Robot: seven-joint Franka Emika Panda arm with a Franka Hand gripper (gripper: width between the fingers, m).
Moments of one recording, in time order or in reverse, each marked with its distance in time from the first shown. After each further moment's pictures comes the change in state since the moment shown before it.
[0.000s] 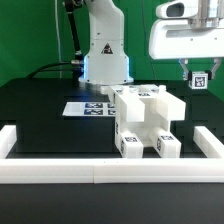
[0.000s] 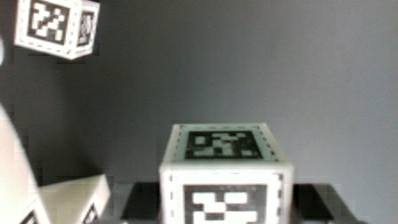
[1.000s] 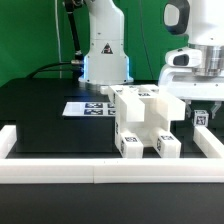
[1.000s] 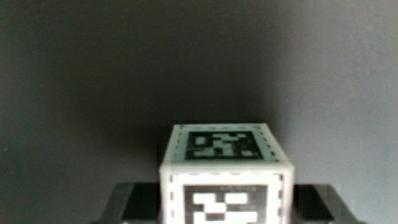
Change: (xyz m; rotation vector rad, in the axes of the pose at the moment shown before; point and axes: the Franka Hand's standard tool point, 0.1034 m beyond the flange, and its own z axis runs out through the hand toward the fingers) arm -0.043 -0.022 0.095 -0.037 -0.005 0.093
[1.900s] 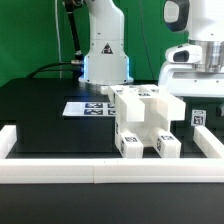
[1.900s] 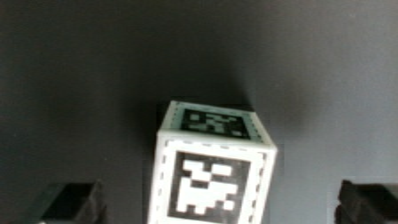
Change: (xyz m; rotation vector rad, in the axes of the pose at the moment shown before) arm 0.001 -0.002 -0.006 0.008 0.010 0.005
